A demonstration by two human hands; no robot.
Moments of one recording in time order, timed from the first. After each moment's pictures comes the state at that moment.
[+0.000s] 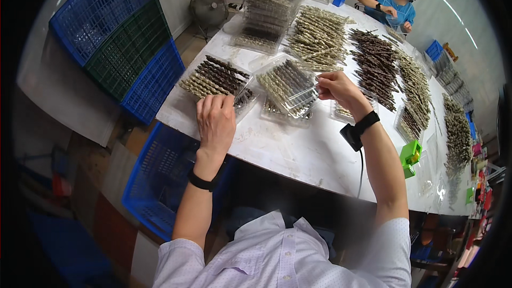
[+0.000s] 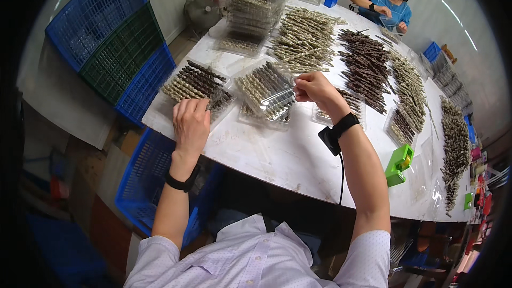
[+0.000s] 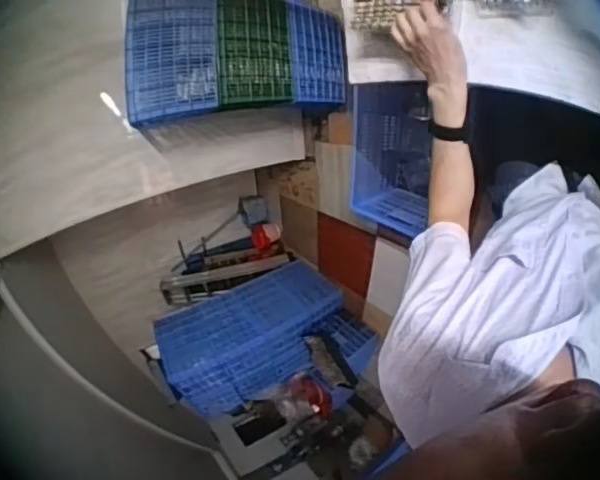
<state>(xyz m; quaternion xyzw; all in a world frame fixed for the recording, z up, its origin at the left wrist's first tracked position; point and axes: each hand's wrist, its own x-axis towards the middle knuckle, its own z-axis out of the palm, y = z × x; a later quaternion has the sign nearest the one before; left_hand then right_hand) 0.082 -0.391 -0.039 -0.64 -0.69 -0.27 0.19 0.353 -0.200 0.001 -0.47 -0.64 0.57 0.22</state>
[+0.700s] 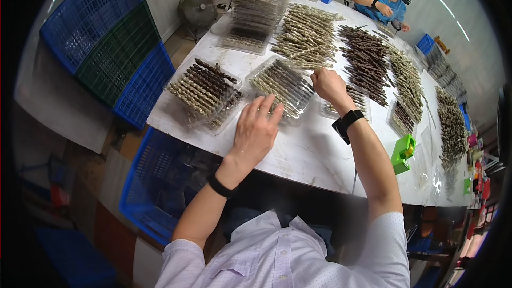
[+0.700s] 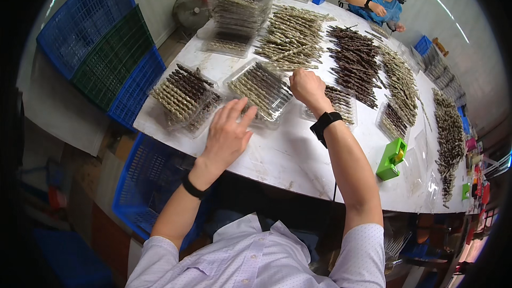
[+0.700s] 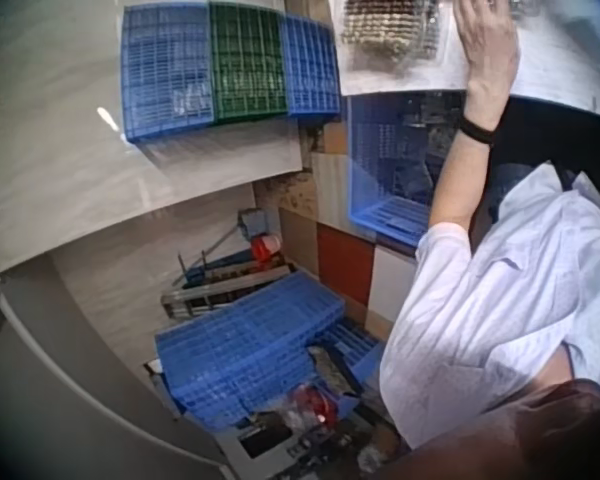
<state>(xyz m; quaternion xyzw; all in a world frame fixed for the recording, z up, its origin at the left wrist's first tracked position) 0.162 -0.378 -0.037 -0.76 -0.56 -0.31 0.07 0.348 -0.191 -0.016 -0.56 -0.81 0.03 0.12</state>
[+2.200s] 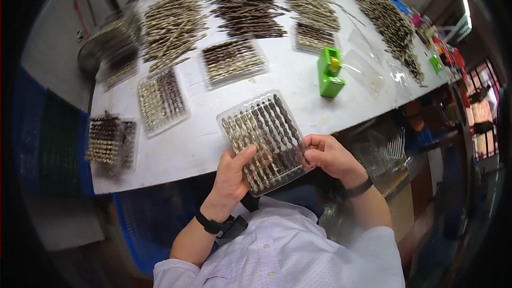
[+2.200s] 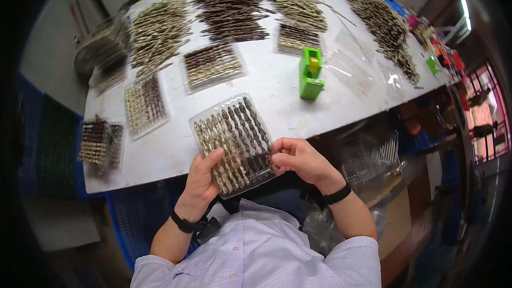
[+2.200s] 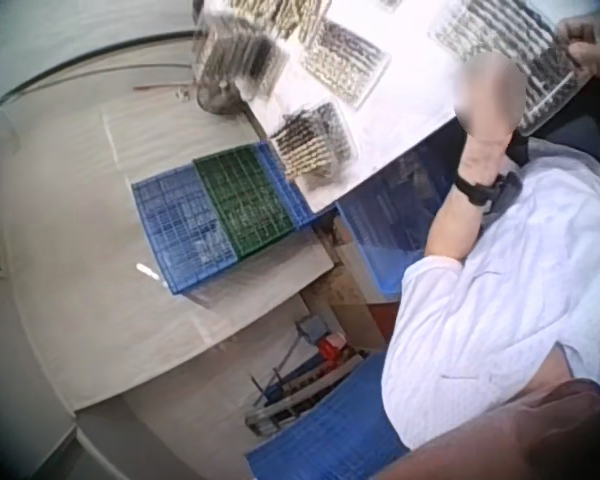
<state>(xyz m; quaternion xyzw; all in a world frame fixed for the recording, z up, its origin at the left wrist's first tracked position) 0.314 -0.442 -0.057 -0.15 -0.27 -0.41 -0.86 0.557 -0.492 -0.035 -0.45 -0.34 0.72 0.40</state>
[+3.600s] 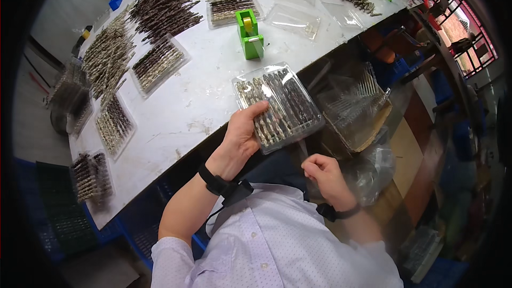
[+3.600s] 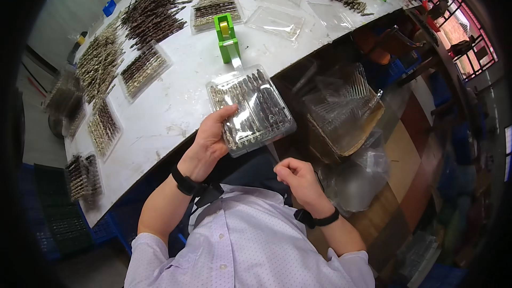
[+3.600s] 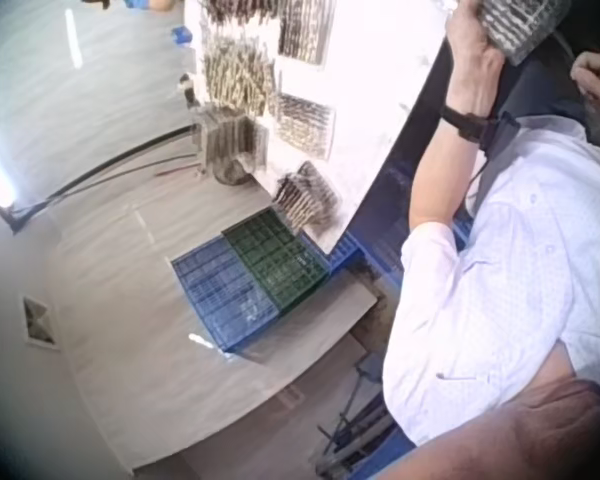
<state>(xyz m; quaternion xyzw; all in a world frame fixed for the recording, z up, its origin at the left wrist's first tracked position) 0.461 -0.453 -0.081 -0.15 -0.29 -0.20 -0.93 0.545 -0.677 -0.070 -0.65 -0.19 0.47 0.56</state>
